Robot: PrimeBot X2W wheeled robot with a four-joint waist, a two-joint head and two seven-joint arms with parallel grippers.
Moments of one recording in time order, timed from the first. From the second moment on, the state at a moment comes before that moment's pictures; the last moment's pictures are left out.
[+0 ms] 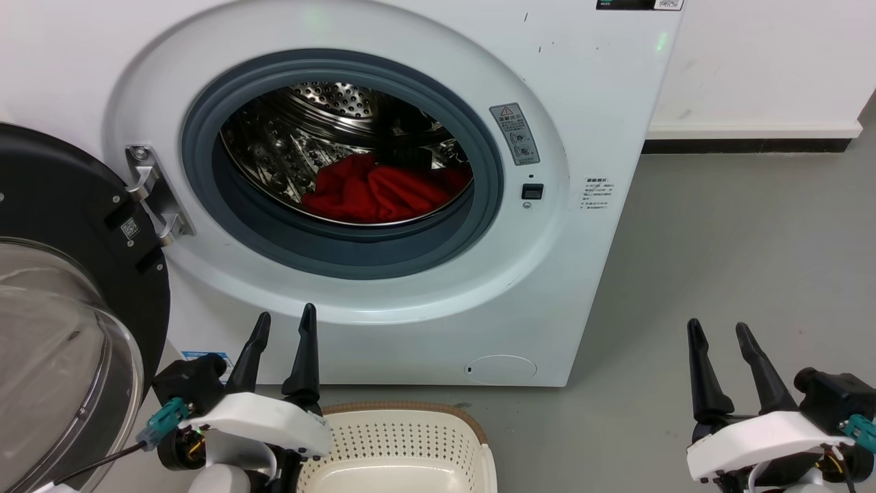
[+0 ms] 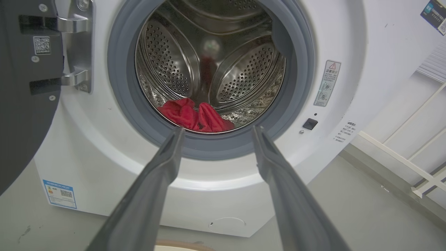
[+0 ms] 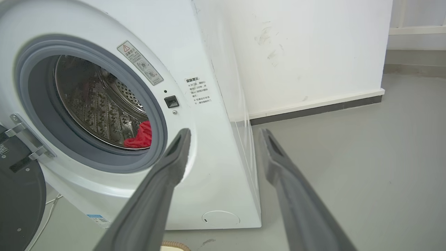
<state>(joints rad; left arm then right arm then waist) -0.12 0.05 -0.05 0.24 -0.46 -0.10 -0.16 -0.02 -0.05 -0.04 0.16 0.31 0.13 -0.16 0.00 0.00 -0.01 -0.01</state>
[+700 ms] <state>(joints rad) -0.13 0.05 -0.06 0.25 -0.26 -0.09 -0.21 -0.02 -0.05 -0.04 0.17 0.11 0.13 -0.20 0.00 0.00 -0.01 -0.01</state>
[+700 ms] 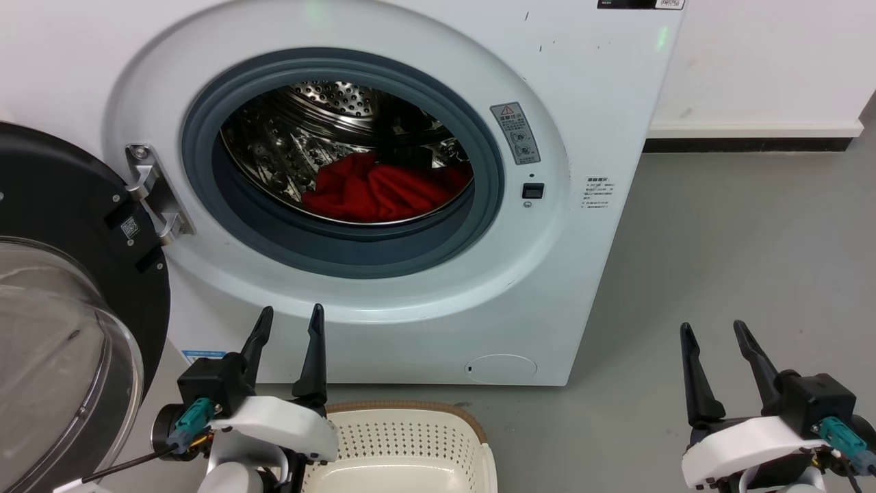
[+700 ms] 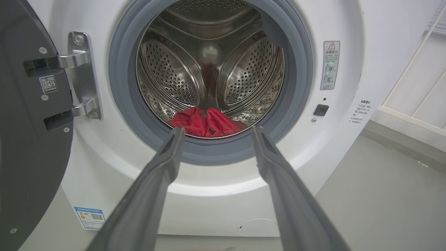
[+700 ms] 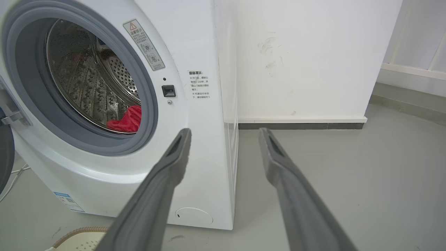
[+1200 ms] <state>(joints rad) -0.13 0.05 -0.07 0.26 -0.15 -0.07 -0.24 -0.02 -0.05 -0.04 0.17 0.00 0.13 -0.21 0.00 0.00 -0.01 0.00</state>
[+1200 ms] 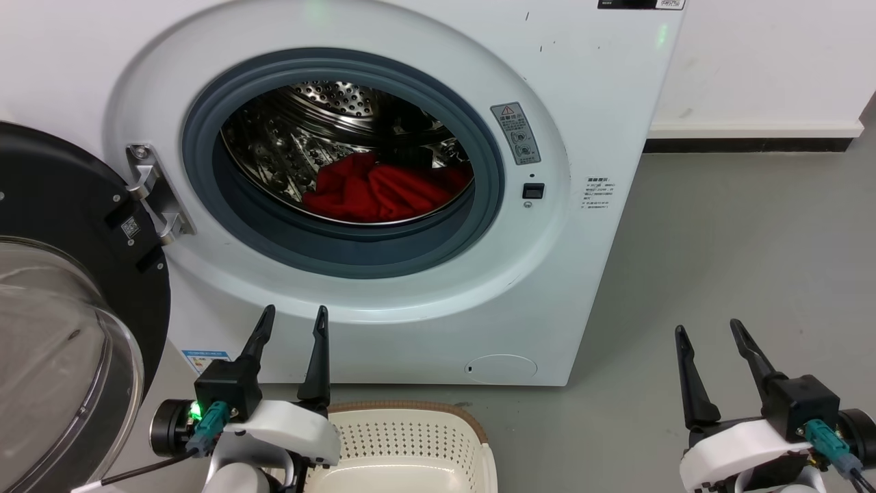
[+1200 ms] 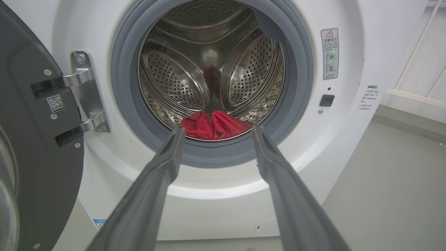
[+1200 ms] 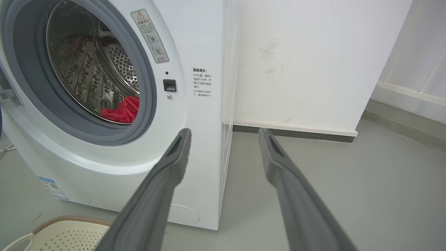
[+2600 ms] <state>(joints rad) -0.22 0.05 -0.07 0.31 -0.06 -0.04 -0.26 -0.03 -0.05 -0.01 0.13 -0.06 0.13 -0.22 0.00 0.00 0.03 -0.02</state>
